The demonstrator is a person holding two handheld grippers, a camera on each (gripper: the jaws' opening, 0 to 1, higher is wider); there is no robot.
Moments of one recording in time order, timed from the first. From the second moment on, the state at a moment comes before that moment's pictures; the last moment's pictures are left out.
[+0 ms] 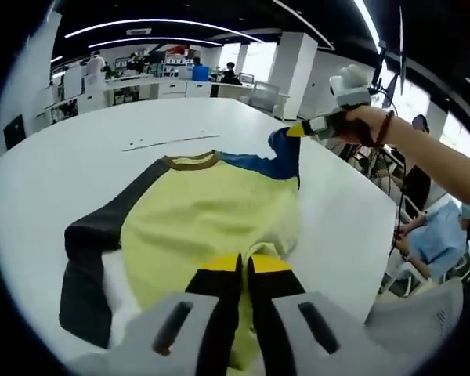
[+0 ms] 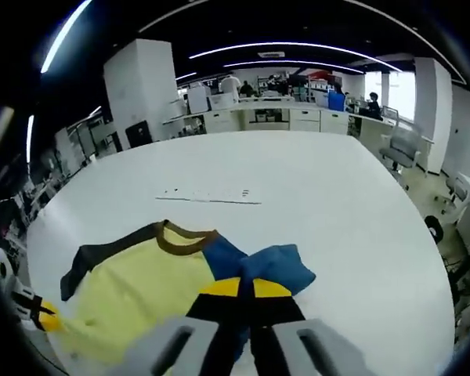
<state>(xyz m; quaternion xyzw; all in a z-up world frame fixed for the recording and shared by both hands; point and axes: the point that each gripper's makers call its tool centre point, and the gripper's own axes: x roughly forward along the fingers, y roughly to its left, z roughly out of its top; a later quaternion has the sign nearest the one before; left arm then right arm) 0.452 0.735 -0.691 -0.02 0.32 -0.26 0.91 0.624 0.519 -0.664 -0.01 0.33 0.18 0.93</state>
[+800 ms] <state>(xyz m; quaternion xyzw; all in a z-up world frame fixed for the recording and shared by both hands) 0.488 0.799 -0.747 -0.05 0.35 -0.15 0.92 0.664 0.606 -0.721 -0.01 0.38 0.25 0.89</state>
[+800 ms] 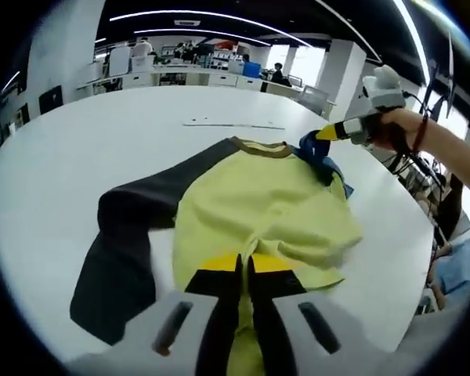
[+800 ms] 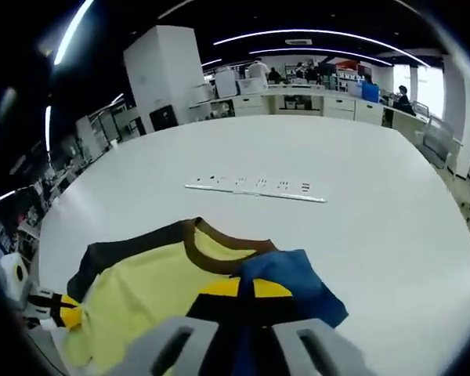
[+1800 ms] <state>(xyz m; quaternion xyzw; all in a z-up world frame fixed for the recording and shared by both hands) 0.497 0.821 -0.766 0.03 0.37 -0.12 0.92 0.654 0.613 -0.744 -0.03 0.40 0.25 0.88</state>
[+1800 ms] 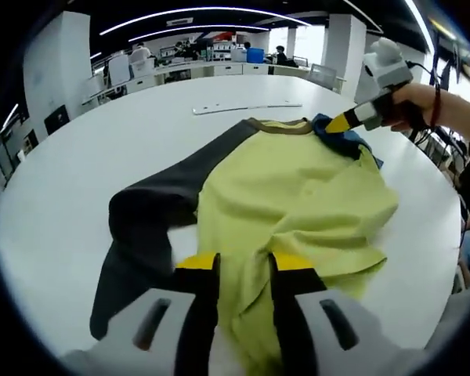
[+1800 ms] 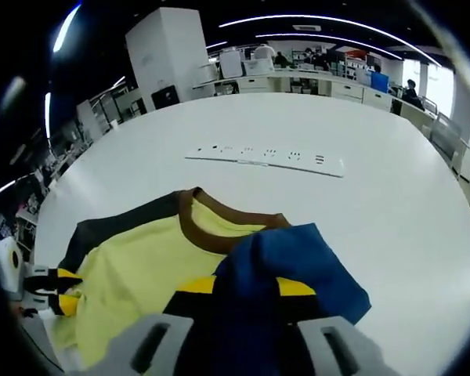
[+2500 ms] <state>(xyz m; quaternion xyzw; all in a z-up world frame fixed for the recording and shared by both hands) 0.482 0.801 -0.718 0.07 0.30 -0.16 0.94 0.622 0.562 -0.724 -0.02 0.39 0.24 0.89</state>
